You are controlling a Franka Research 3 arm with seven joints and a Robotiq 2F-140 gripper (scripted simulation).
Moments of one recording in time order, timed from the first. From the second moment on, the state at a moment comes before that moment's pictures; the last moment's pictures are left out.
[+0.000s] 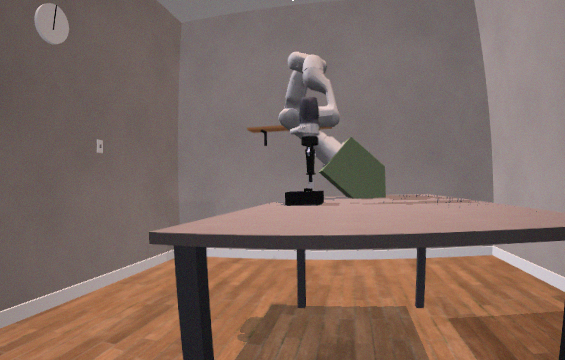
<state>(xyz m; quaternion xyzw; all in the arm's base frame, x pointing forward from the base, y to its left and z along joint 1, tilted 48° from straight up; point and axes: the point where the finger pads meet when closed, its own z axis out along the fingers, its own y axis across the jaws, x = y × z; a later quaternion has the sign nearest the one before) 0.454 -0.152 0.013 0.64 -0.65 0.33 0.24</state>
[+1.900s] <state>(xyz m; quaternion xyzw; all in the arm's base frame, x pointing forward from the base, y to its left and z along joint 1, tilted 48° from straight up) 0.458 -0.122 0.035 0.65 -0.65 0.33 0.23</state>
